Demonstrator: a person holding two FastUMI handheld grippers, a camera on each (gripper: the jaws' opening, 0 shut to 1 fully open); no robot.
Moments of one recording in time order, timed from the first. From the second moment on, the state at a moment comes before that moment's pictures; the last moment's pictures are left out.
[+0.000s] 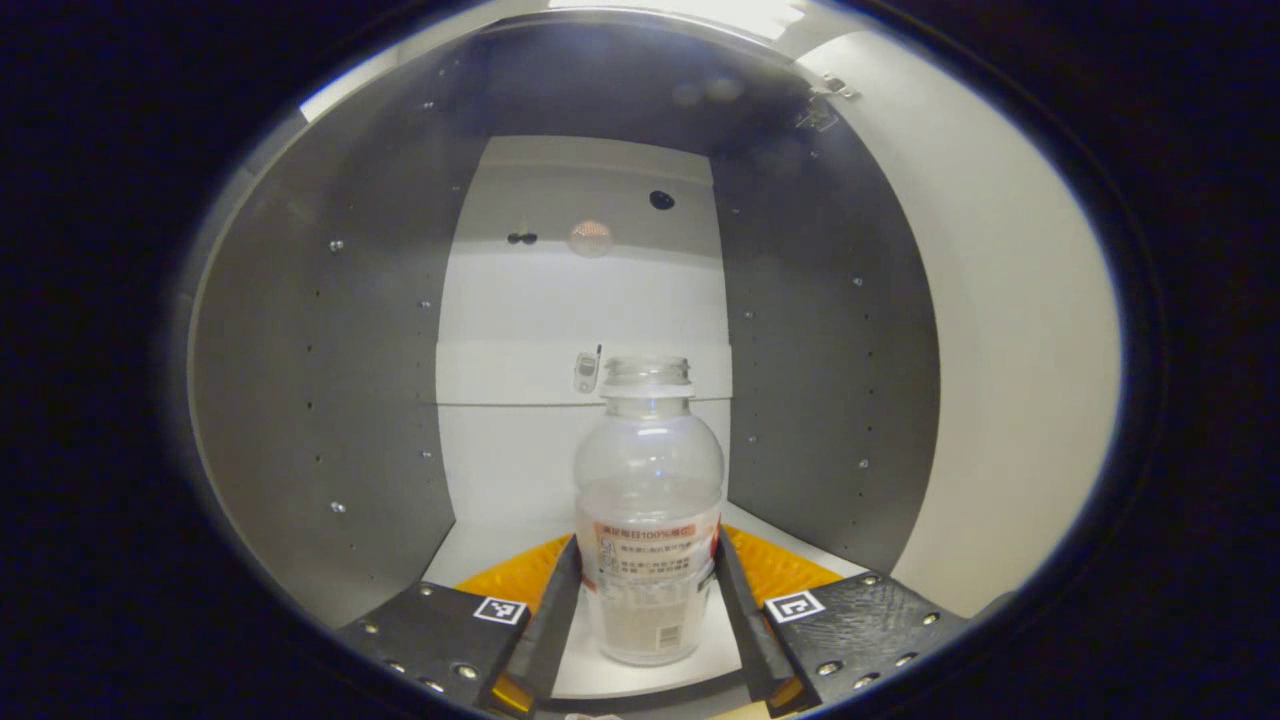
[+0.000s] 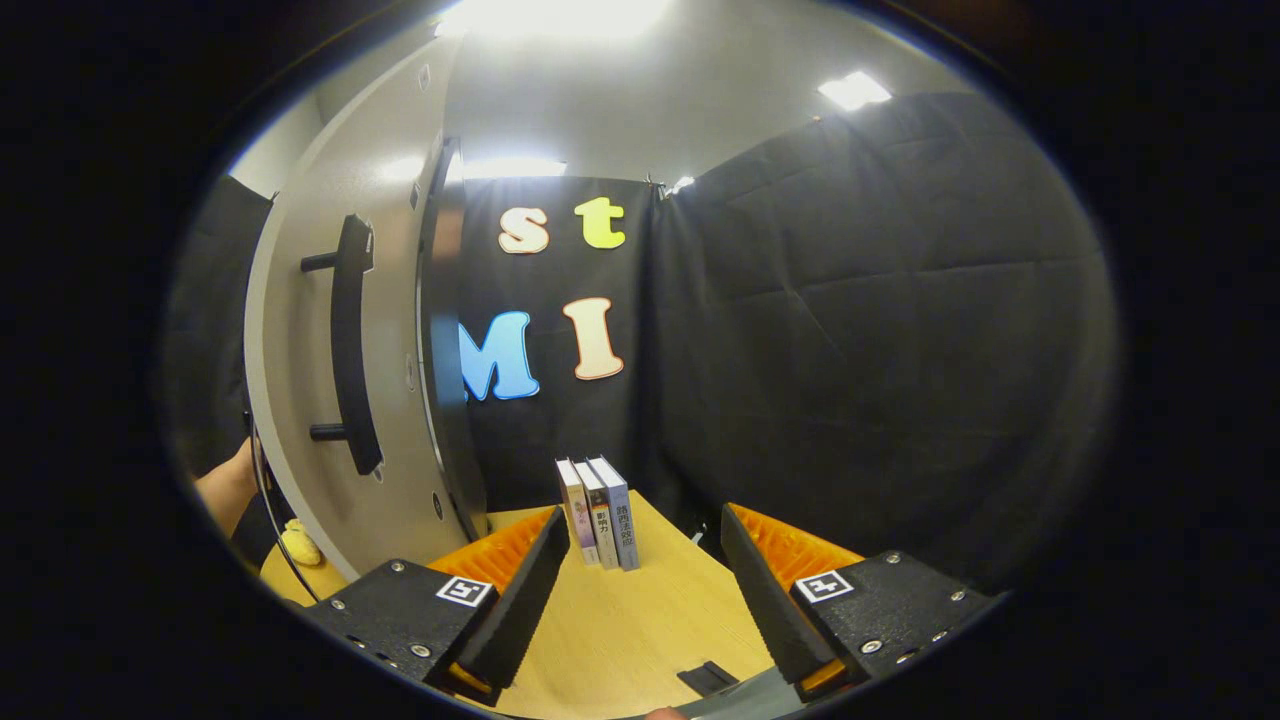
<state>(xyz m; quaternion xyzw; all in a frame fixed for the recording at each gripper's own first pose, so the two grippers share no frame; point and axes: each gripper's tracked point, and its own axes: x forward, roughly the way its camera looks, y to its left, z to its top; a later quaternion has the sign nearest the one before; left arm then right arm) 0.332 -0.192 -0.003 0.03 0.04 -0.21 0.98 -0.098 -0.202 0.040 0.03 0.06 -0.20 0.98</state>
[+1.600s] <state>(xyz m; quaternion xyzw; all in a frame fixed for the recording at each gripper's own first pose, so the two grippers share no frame) 0.064 -0.075 0.029 0.01 -0.01 -0.10 1.00 -0.144 -0.207 0.039 0.02 0.05 -0.05 1.00</state>
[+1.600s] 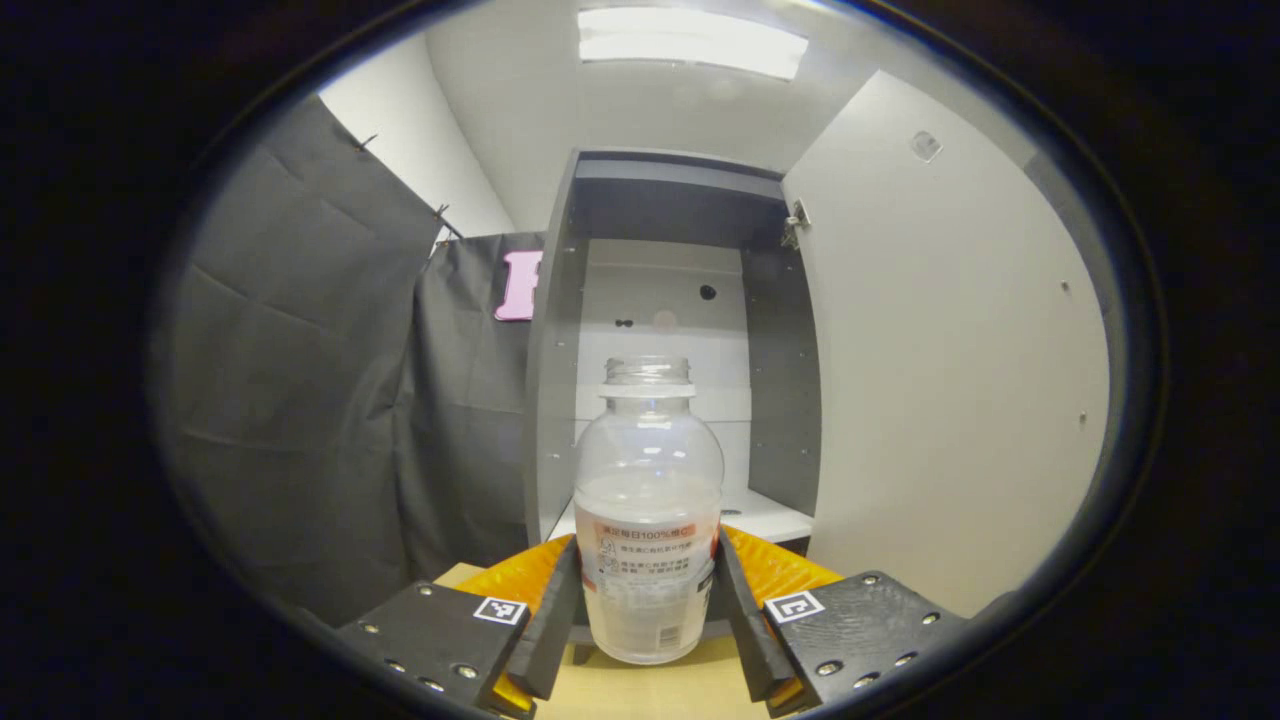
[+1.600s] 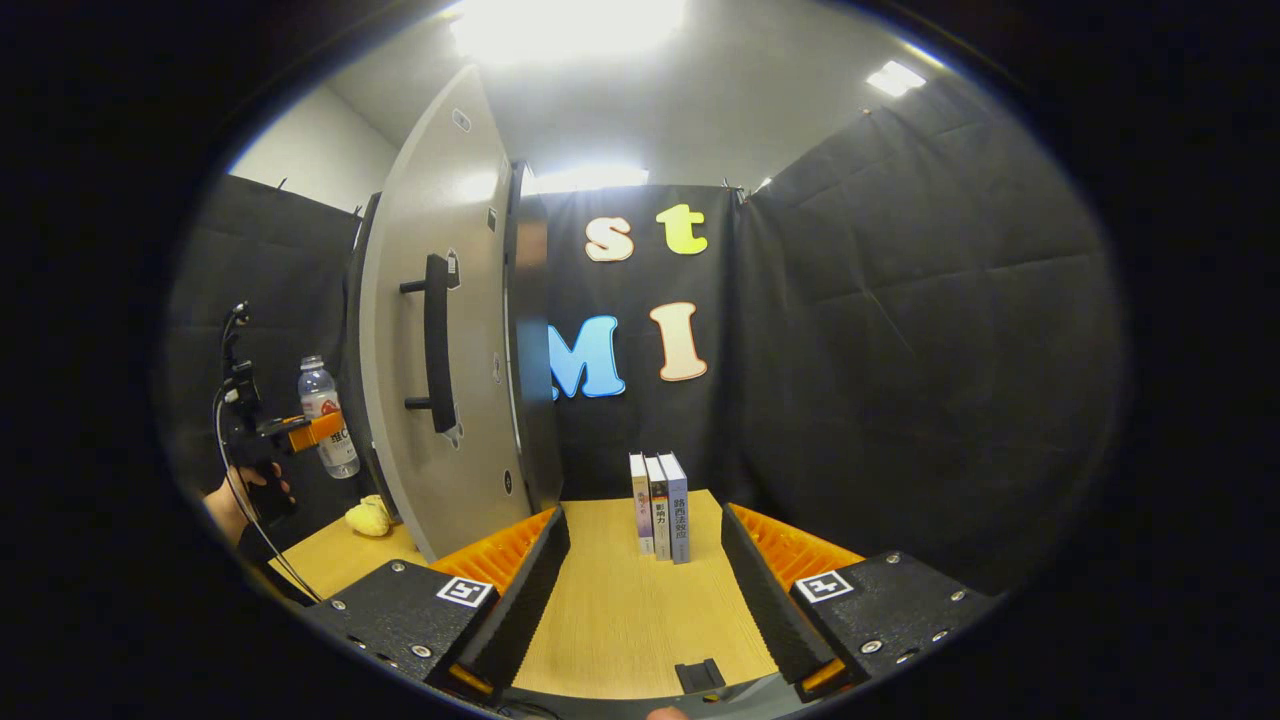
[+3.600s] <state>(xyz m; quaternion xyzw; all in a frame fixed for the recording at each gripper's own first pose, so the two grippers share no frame) -0.091 -0.039 -0.233 0.00 0.12 -0.09 0.99 -0.125 -0.185 -0.027 0.02 0.13 -0.04 0.99</state>
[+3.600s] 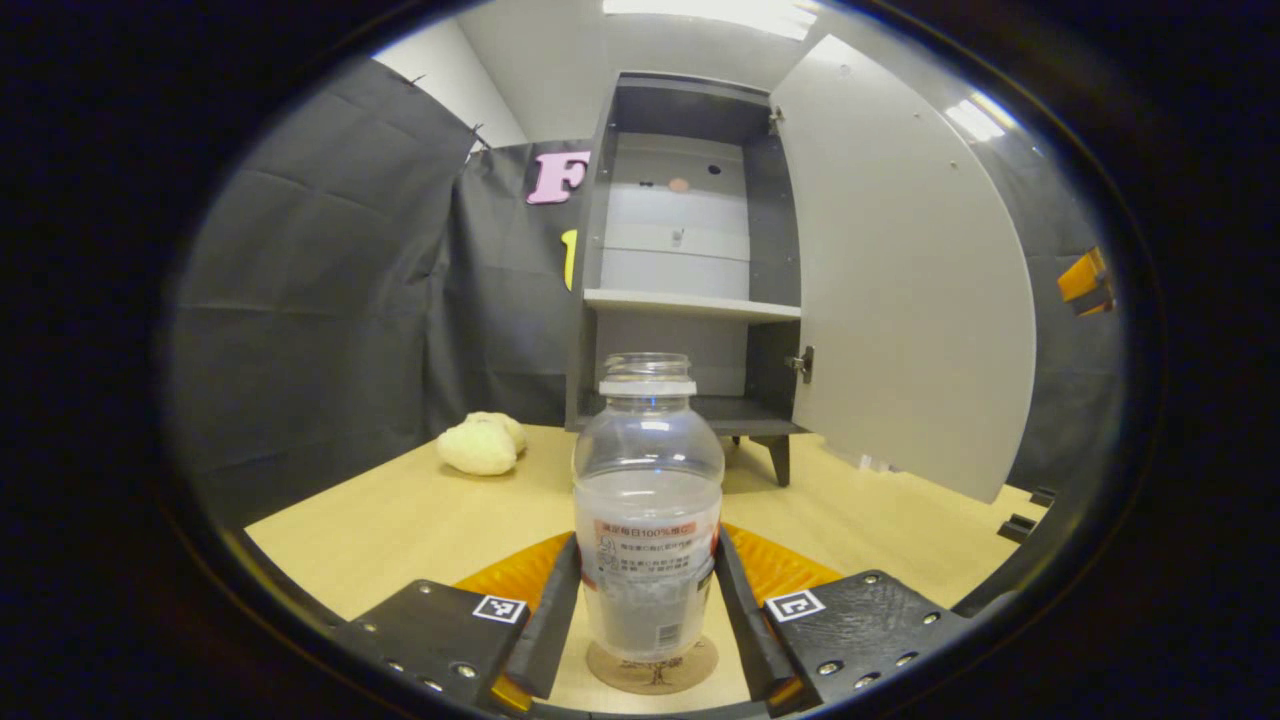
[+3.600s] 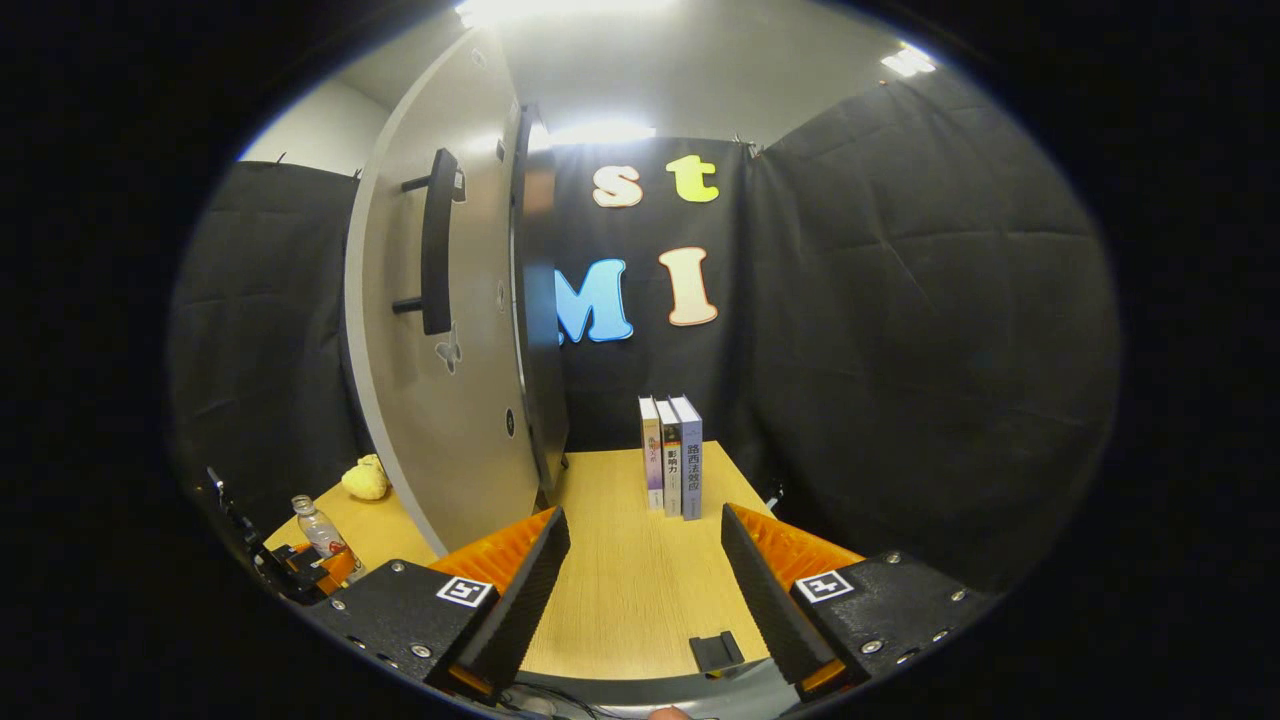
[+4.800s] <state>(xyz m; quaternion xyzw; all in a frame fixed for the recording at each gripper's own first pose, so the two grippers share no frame) -0.111 -0.044 -0.229 0.07 0.11 -0.04 0.99 -0.101 -0.164 -0.021 0.04 0.13 -0.01 0.99</state>
